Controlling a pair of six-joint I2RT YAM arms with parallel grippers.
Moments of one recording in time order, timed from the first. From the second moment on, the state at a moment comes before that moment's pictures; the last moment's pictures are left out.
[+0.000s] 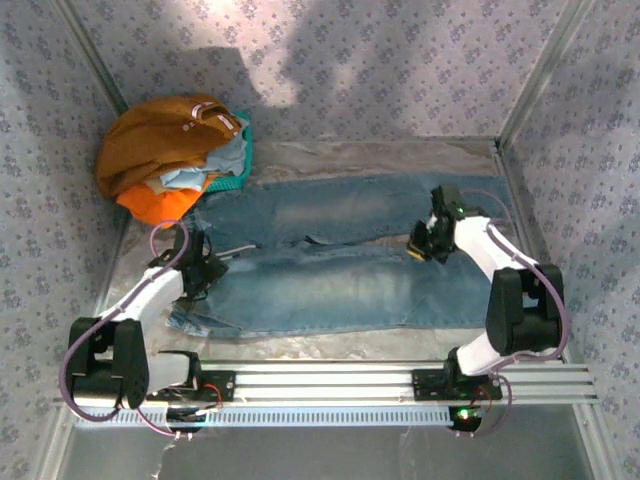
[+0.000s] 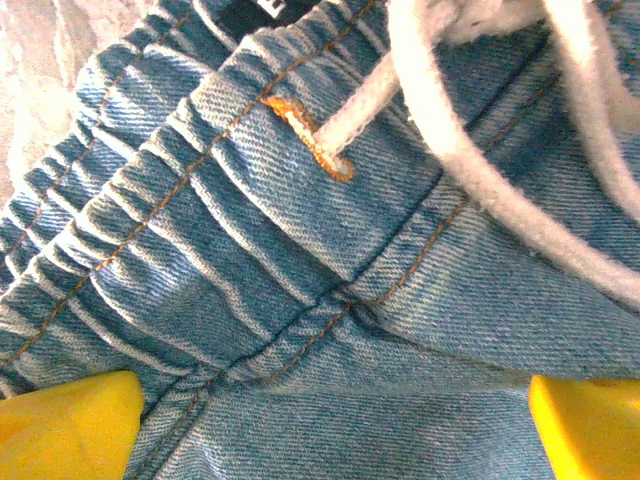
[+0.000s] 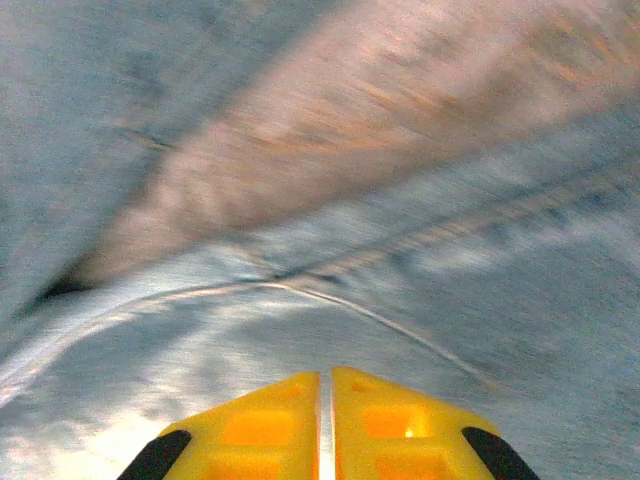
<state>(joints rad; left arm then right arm) -0.09 1.24 0.60 -0.57 -0.12 -0.88 0.14 1.54 1.06 -0.73 -0.23 0.58</state>
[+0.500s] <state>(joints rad) -0.25 1.35 0.93 -0.61 -0.14 -0.88 0.16 2.14 1.64 -0.75 -0.15 0.57</state>
